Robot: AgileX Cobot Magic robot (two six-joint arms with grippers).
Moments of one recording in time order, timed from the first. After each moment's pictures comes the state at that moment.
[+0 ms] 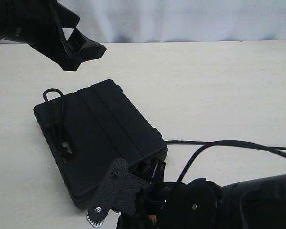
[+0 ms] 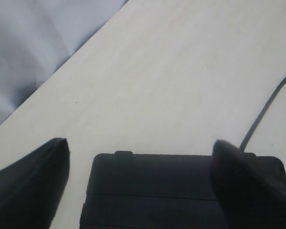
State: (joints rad) left arm -0.40 1.36 -1.04 -0.73 0.51 1.12; right arm 1.30 1.67 -0.64 -1.75 0.13 1.69
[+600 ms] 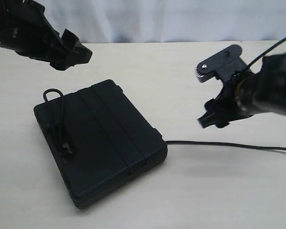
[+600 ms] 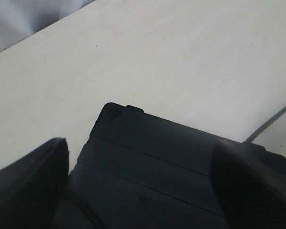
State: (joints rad) left arm -0.40 1.36 -1.04 -0.38 0.54 0.53; right arm 0.65 1.53 -0.81 -0.87 0.56 0.72
